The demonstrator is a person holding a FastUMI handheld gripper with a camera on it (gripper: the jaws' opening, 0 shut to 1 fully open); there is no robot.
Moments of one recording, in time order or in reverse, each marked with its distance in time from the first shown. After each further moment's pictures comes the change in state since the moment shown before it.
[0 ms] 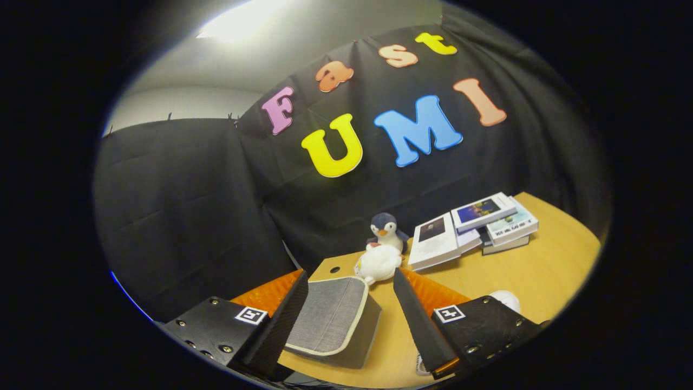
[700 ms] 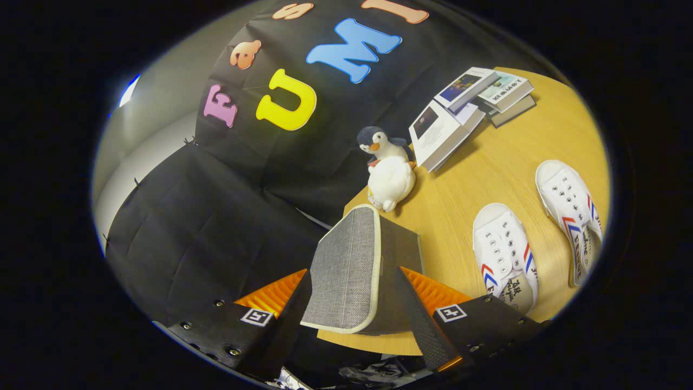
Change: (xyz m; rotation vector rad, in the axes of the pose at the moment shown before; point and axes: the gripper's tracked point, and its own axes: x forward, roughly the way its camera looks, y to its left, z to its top) arm 0.037 -0.008 -0.112 0.464 0.312 0.082
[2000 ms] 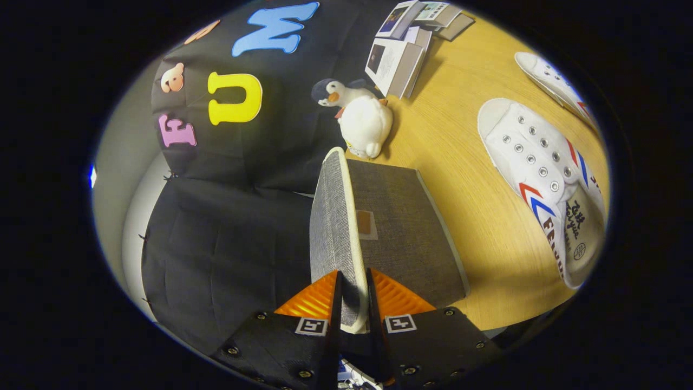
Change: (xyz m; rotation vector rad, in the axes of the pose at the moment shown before) arm 0.055 -0.013 -0.050 0.332 0.187 0.056
